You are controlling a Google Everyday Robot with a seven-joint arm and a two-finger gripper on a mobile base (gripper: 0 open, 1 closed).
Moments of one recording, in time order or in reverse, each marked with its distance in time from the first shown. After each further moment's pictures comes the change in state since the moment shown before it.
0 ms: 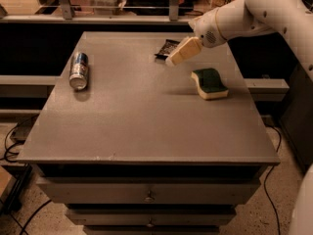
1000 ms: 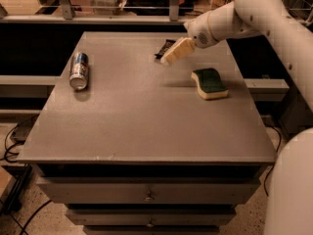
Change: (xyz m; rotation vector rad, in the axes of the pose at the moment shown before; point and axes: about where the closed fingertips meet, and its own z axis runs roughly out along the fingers) arm 0.003 -0.019 0.035 -0.003 -0.015 0.014
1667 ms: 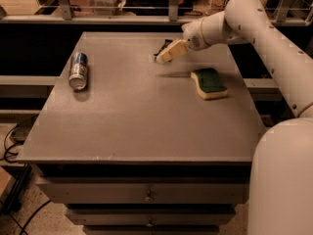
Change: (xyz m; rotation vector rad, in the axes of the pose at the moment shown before) arm 0.010 -0.031 0.037 0.041 -0.051 0.058
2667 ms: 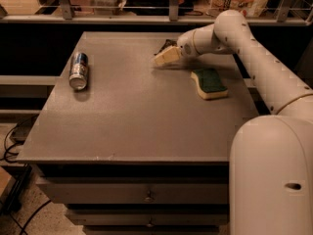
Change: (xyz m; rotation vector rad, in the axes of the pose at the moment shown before) arm 0.029 -0.017 0.054 -0.008 -0.025 0.150
